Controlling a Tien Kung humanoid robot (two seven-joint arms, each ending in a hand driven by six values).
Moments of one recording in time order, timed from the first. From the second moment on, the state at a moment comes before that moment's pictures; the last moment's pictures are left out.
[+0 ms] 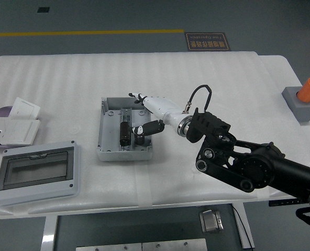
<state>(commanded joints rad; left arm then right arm) -0.05 0.31 -0.12 -0.18 0.36 -0.02 0.11 0.77 -0.21 0.44 1.23 -1.64 -0.18 -0.25</state>
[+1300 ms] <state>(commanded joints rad) 0.01 0.28 -0.17 -0.18 0.37 -0.01 0.11 0.42 -0.37 1.00 1.28 -0.95 -0.21 0.09</state>
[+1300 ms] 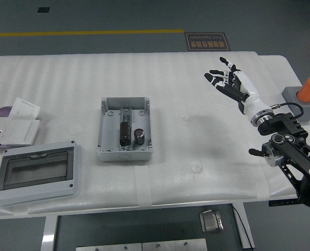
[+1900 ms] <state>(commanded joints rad) 0.00 0.28 -0.18 -0.18 0.38 -0.01 0.11 0.31 -0.42 1.16 1.34 -0.94 -0.22 0.08</state>
